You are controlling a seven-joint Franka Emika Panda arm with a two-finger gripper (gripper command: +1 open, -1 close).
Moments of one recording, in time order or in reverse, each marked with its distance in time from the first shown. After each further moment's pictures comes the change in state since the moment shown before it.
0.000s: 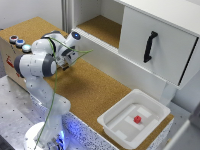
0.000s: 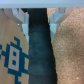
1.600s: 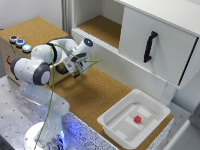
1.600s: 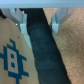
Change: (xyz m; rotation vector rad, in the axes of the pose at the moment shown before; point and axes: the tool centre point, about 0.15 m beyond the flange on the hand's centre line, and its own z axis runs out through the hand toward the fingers) arm 0.011 0.119 -0.049 -0.072 0.043 0.161
